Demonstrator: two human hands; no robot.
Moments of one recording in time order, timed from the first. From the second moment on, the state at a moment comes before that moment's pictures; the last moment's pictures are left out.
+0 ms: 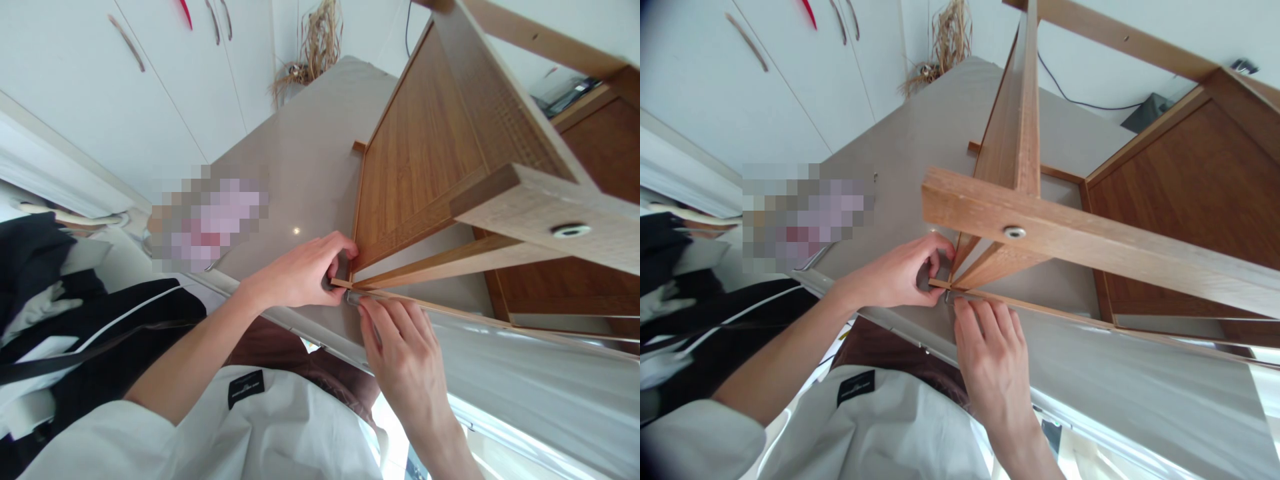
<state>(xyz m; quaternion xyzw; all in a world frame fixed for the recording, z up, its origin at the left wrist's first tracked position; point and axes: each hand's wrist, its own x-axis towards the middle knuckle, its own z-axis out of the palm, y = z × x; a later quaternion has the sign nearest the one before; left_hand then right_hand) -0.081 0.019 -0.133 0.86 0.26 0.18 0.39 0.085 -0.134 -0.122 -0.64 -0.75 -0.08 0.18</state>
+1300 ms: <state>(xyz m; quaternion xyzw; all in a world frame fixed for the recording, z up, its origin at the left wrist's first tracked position) -0.079 0.018 -0.134 0.86 0.27 0.18 0.39 0.094 -0.142 -0.137 -0.64 -0.74 -0.04 0.19</state>
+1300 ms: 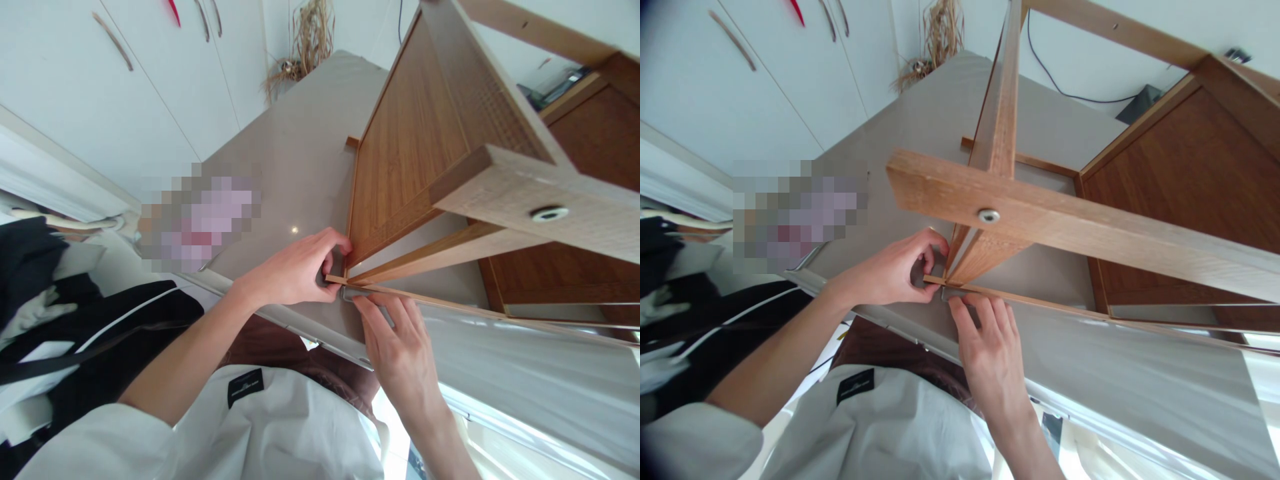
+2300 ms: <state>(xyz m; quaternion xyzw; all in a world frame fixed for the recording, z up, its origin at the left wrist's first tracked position) -0.079 0.018 -0.134 0.87 0.26 0.18 0.38 0.088 -0.136 -0.139 -0.66 -0.70 -0.04 0.24</state>
